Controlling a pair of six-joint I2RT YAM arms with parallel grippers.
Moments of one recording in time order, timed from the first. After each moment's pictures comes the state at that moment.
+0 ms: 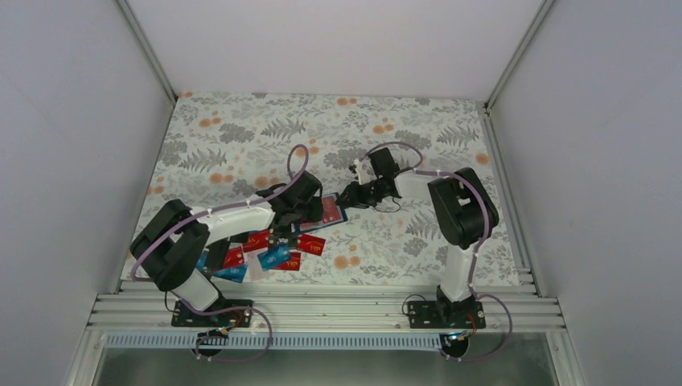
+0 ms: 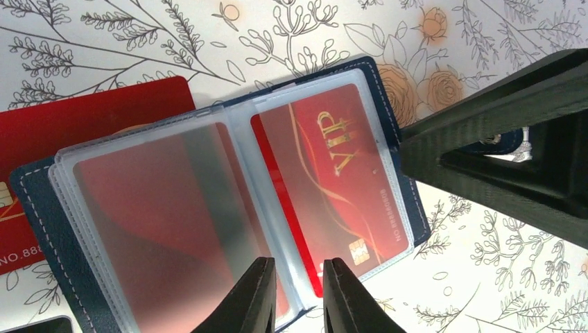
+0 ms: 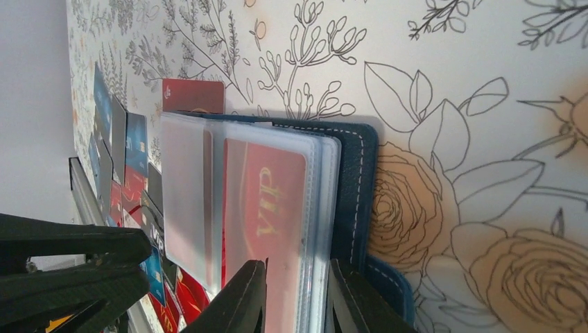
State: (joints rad) left arm -0.77 1.58 0.87 -0.27 -0.03 -0.79; right arm 0.45 1.95 1.05 -0.18 -0.76 0.37
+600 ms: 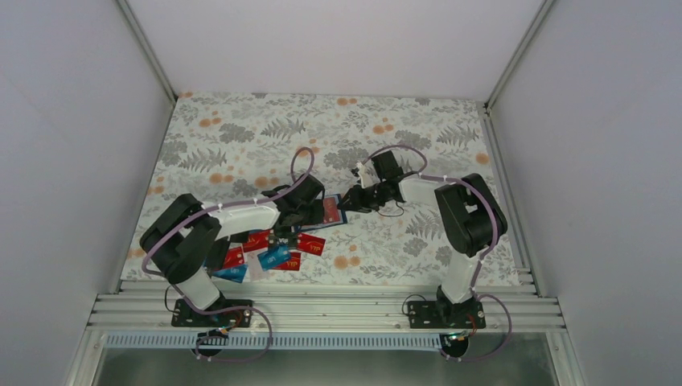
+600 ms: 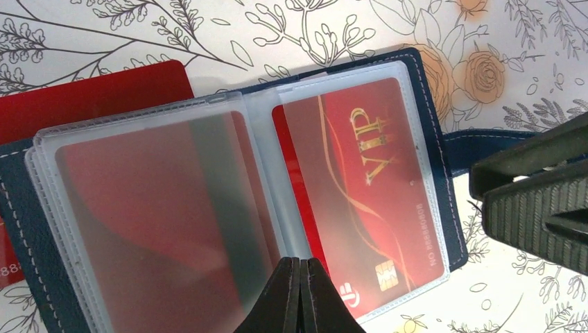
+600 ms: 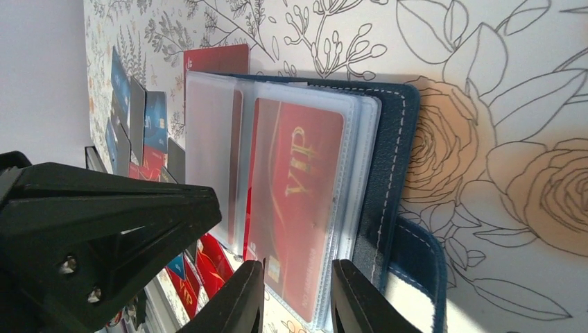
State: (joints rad) left arm -0.77 1.64 0.86 -0.24 -0.03 -0.77; right arm 0.45 1.86 0.98 -0.20 -0.77 0.39
